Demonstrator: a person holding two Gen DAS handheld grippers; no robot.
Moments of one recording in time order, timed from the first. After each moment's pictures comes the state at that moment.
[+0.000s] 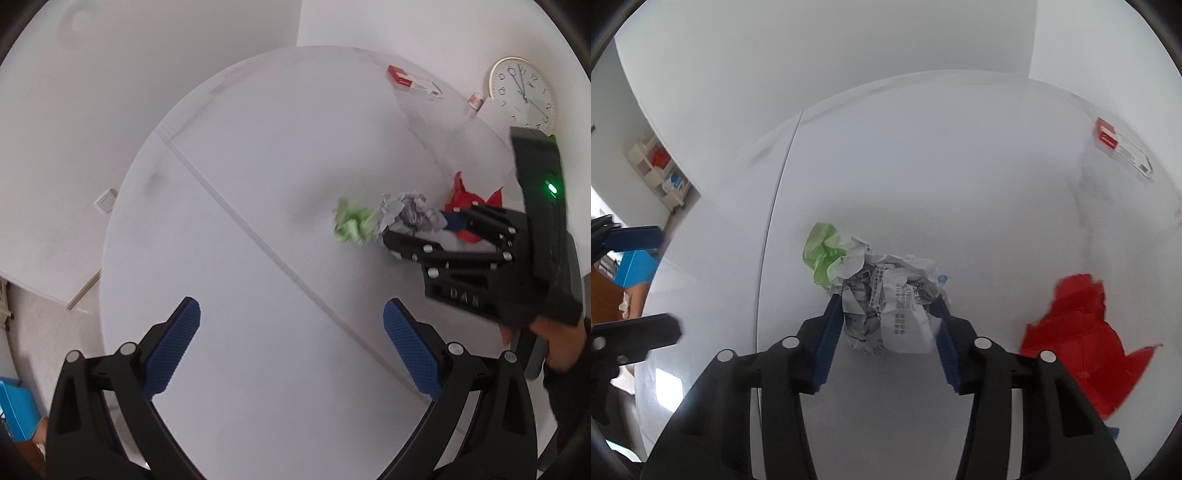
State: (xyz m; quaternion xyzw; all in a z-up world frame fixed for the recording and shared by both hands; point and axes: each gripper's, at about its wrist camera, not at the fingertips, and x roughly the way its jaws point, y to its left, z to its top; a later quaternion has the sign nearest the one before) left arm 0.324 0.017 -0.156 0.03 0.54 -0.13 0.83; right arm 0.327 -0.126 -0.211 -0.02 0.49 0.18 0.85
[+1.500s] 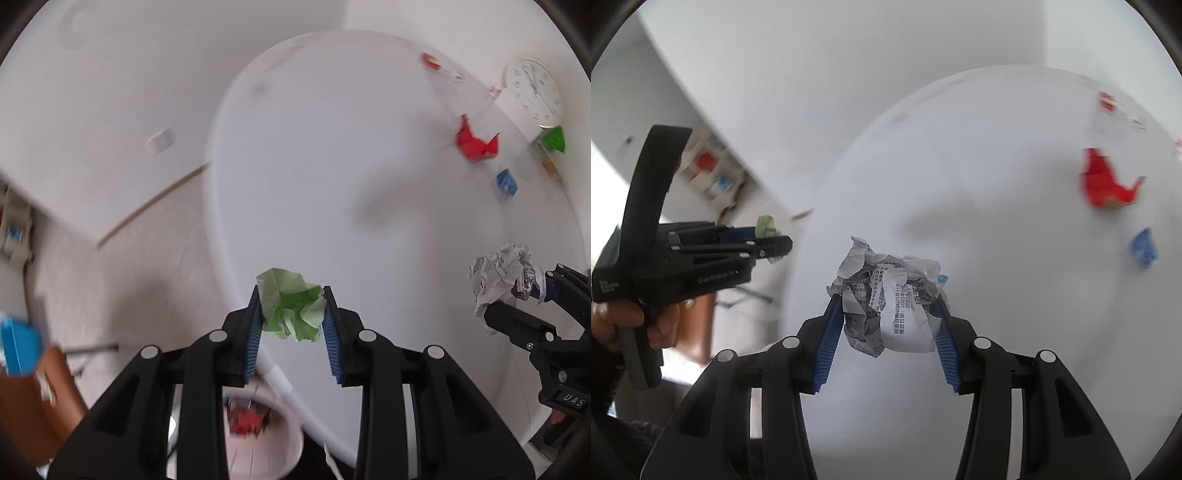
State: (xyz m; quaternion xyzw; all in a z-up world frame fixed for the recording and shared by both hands) left arm 0.154 0.134 -0.135 0.00 0.58 -0.04 0.81; right arm 0.110 -0.036 -0.134 0.04 0.51 0.24 0.82
